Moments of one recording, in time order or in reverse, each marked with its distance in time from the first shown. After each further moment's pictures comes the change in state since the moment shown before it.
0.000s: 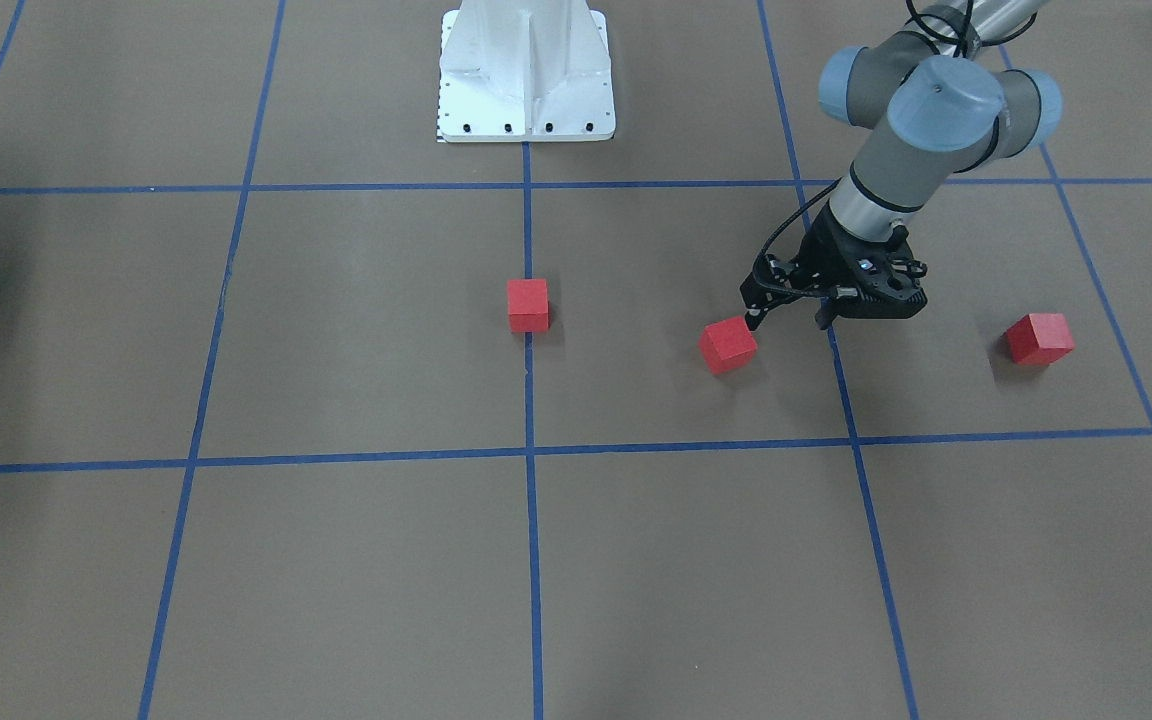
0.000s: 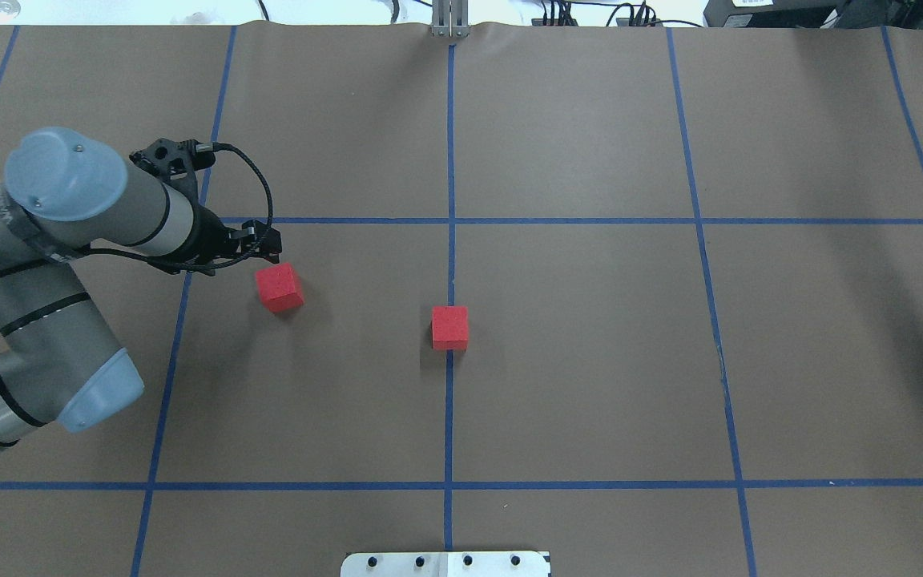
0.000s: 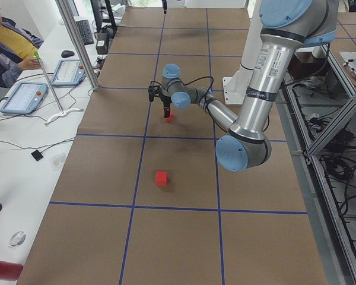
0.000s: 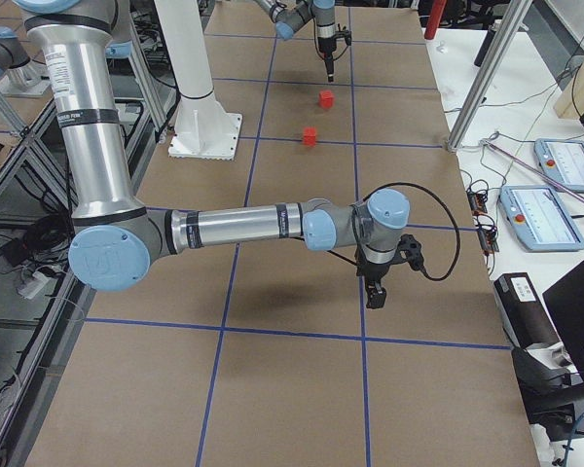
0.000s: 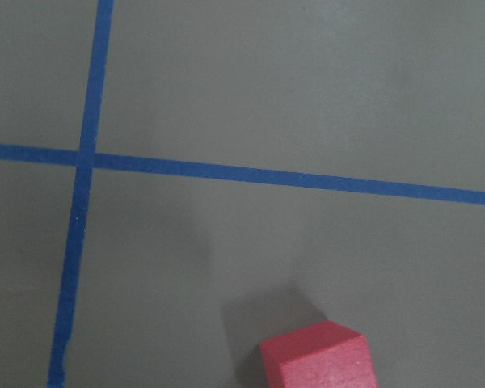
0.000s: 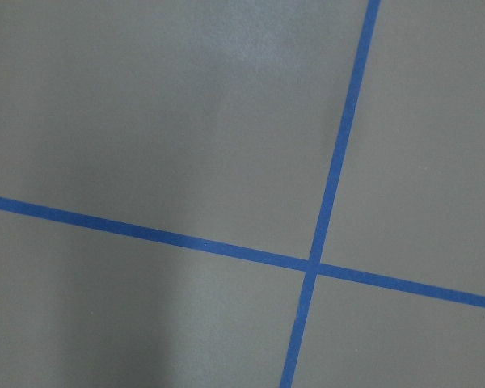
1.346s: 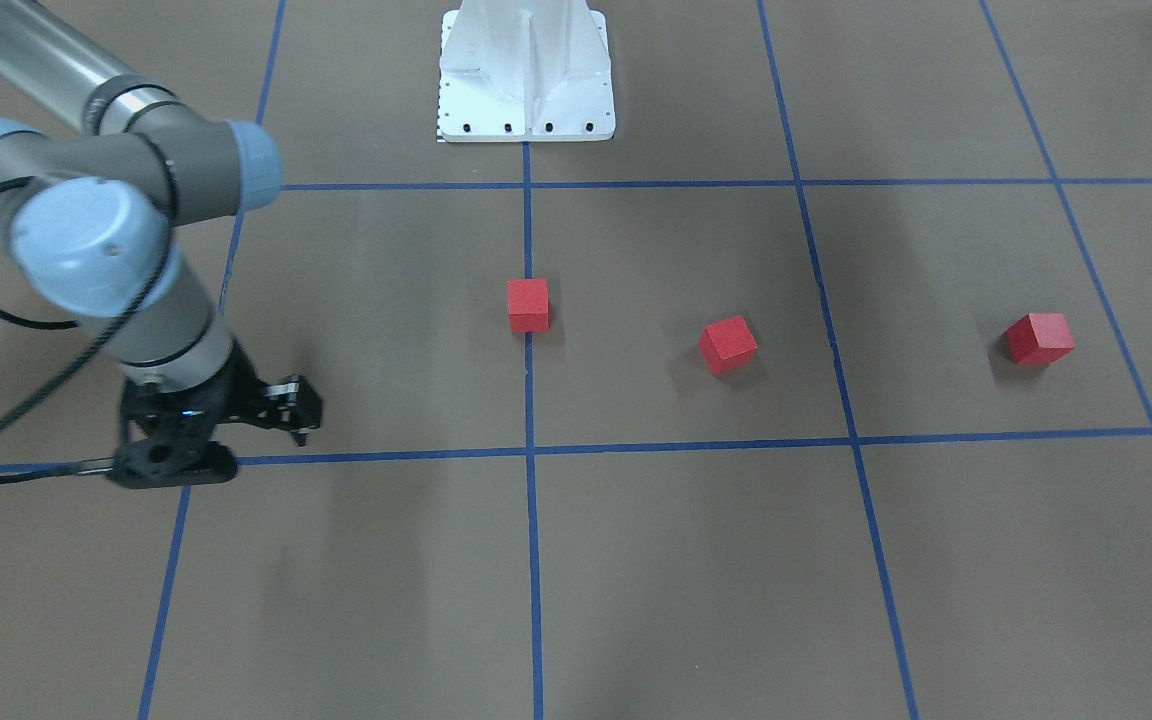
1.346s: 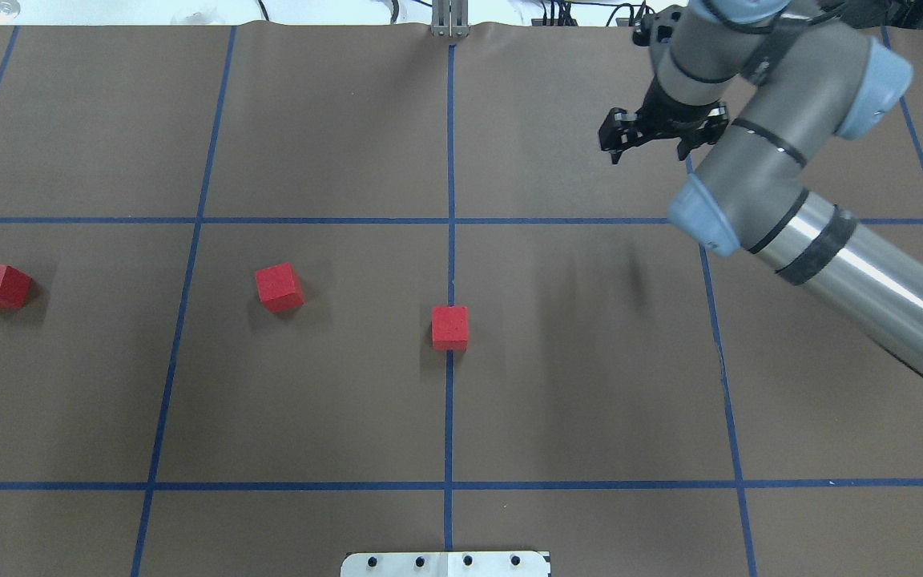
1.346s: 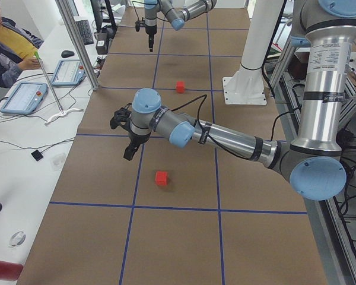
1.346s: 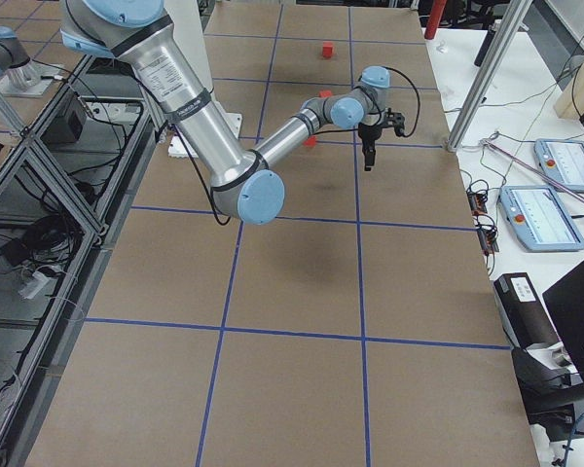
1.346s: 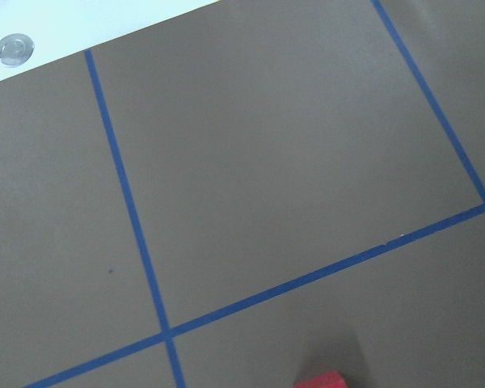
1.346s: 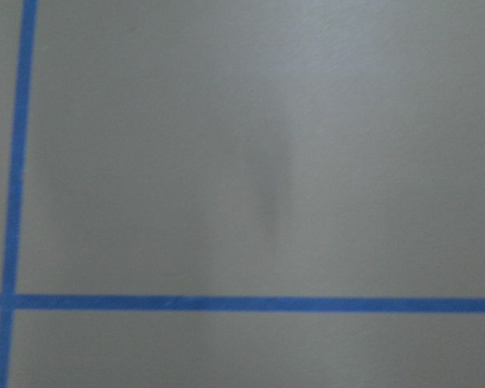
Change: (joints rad) left arm -0.680 0.311 -0.033 -0.058 -0.375 1.077; right arm -0.452 0.461 0.000 -0.038 -0.160 0.728
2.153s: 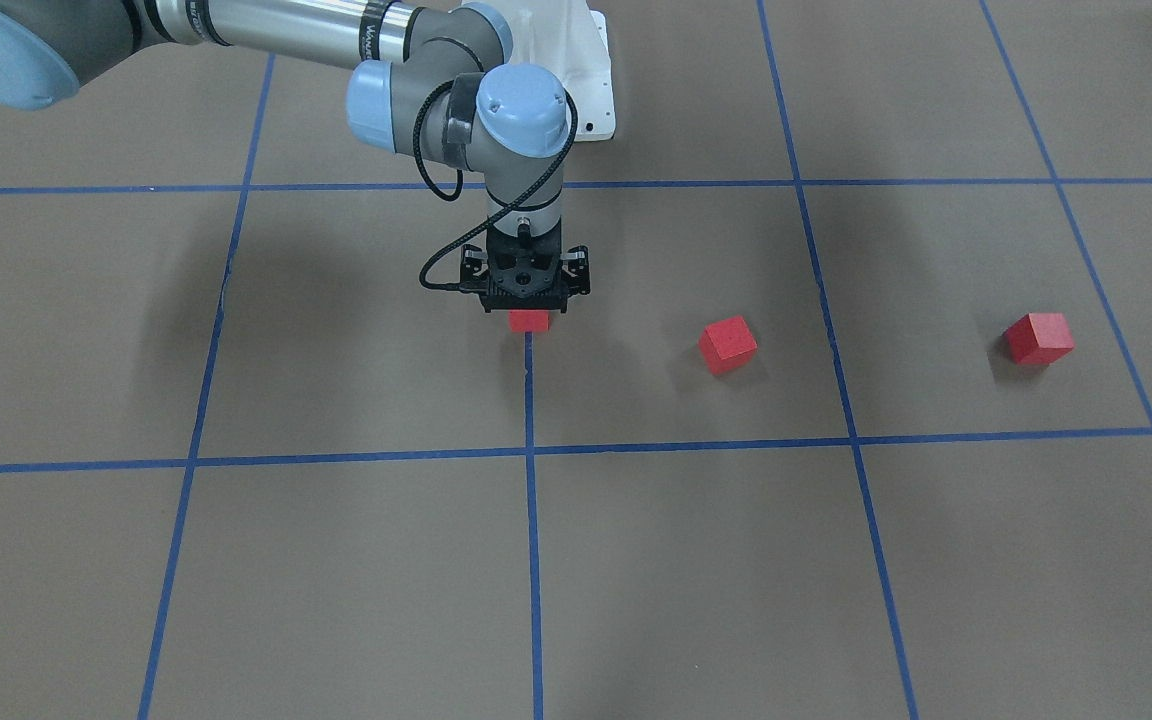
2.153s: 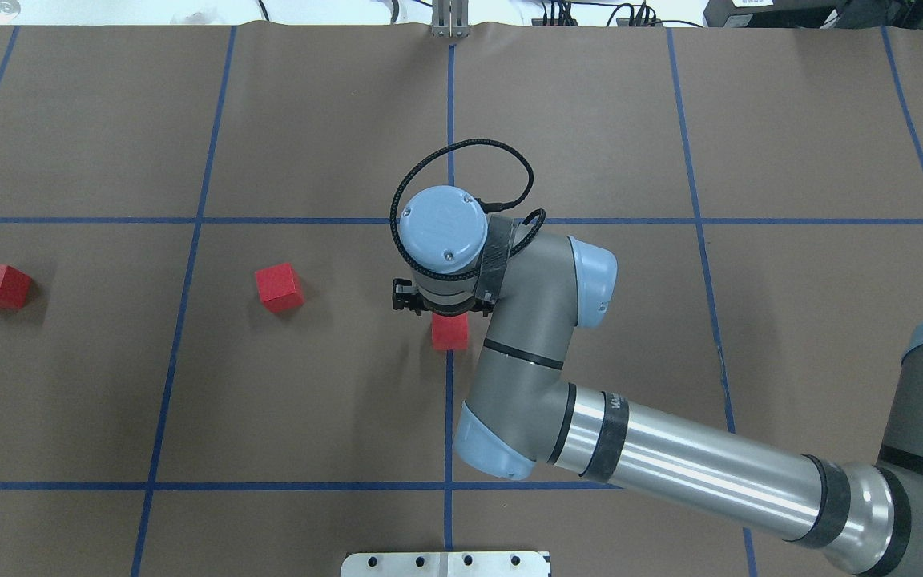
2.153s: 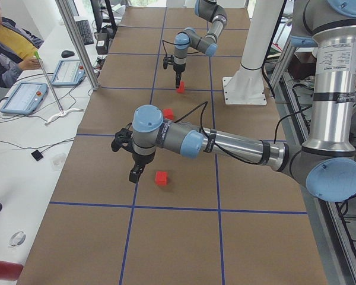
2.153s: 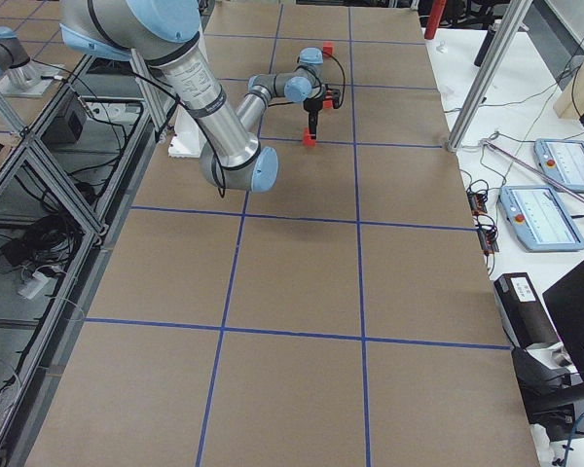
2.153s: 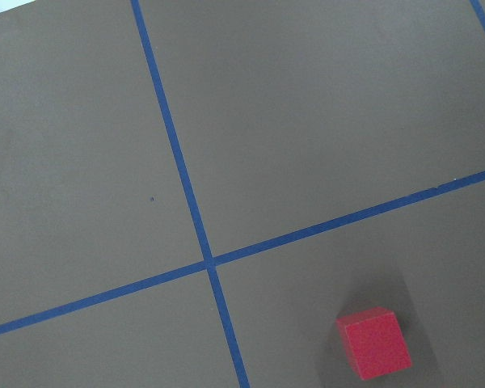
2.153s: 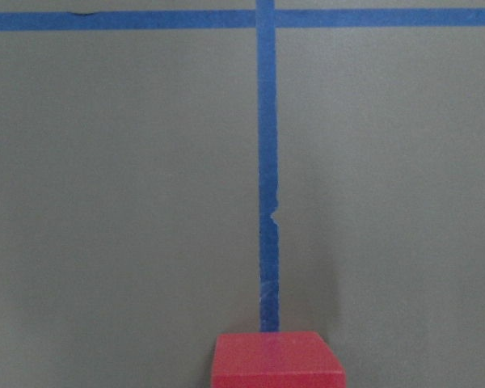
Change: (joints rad) left arm -0.154 0.063 0.024 0.208 0.001 0.256; right arm -0.493 0.260 -0.067 -0.017 -0.289 0.536
